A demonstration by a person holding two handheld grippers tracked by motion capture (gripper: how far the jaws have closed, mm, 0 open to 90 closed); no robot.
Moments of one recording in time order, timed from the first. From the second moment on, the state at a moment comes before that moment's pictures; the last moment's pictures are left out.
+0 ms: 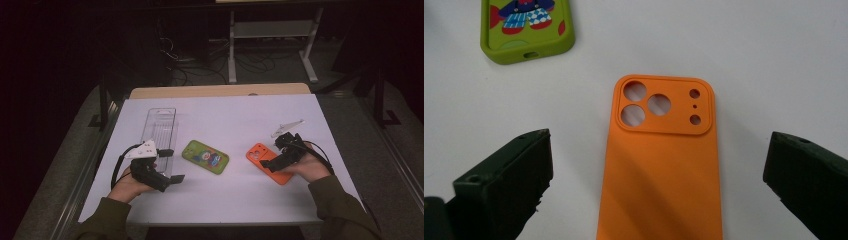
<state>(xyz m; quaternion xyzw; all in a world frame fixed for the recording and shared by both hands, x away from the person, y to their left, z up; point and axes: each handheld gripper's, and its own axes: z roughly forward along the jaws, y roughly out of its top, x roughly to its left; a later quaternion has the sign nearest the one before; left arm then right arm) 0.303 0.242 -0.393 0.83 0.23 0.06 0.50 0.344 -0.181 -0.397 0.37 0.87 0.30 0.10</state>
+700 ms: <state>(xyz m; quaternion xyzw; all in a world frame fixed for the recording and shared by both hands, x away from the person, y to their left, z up) 0.303 0.243 -0.393 0.83 0.23 0.06 0.50 0.348 -0.181 -0.419 0.37 0.89 0.24 0.09</state>
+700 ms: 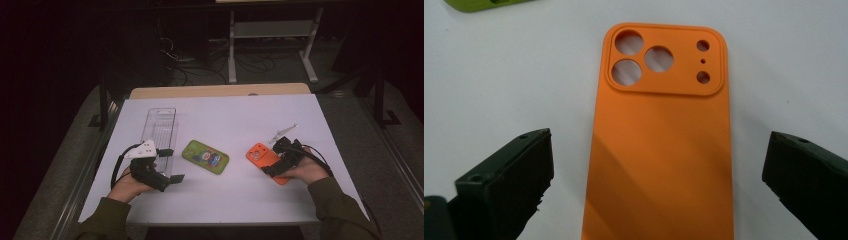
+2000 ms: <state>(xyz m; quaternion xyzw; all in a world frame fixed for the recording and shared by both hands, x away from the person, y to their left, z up) 0.303 0.243 -0.393 0.83 0.23 0.06 0.51 0.346 -0.185 -0.434 0.39 0.90 0.20 0.06</state>
